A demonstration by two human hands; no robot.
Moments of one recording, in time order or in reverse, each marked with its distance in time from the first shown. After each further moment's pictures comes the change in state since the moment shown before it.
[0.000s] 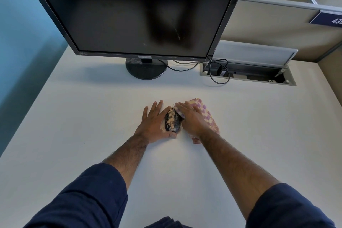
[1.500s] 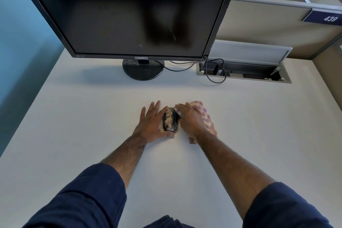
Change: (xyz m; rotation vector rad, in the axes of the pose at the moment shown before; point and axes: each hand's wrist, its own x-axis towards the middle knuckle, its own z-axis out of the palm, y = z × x) left_hand -0.001 0.002 -0.003 -0.024 -0.023 -0.002; right_hand -0.006 -0.001 0.007 0.053 0.152 0.057
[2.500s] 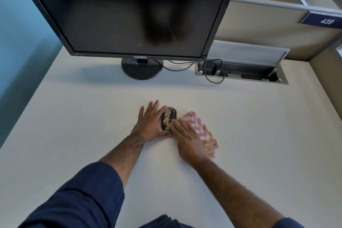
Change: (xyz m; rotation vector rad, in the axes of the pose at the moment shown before) left_hand -0.001 0.001 0.001 -0.013 0.036 0.003; right_hand -0.087 0.003 0.029 -0.156 0.158 -0.371
